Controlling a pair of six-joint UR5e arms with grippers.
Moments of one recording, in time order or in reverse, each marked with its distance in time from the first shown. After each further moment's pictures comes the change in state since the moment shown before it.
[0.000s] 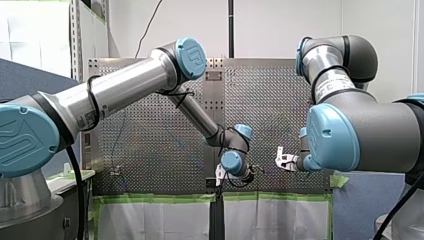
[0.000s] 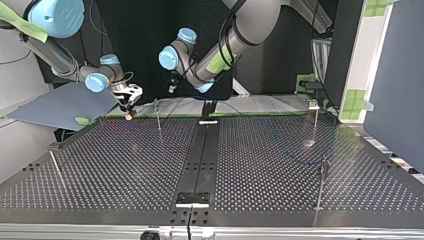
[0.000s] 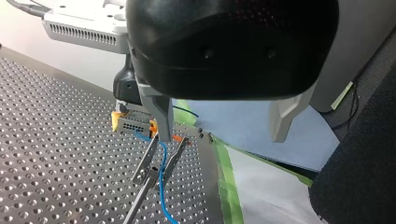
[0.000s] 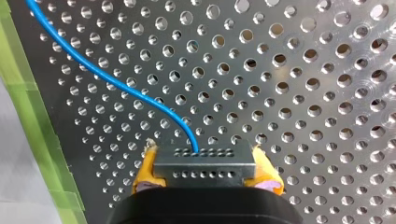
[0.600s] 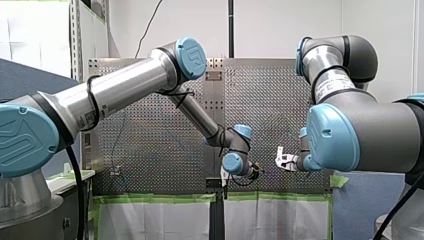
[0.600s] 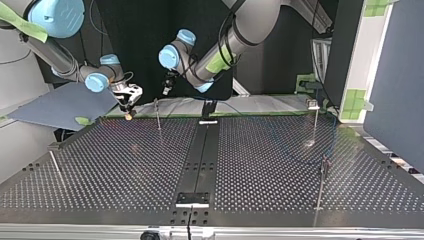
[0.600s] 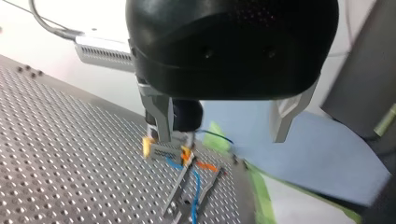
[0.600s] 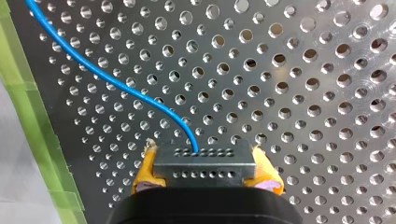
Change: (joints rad) left arm -0.004 0.000 0.000 0.111 0.061 -0.056; right arm 0.000 0.000 0.000 0.000 0.000 0.000
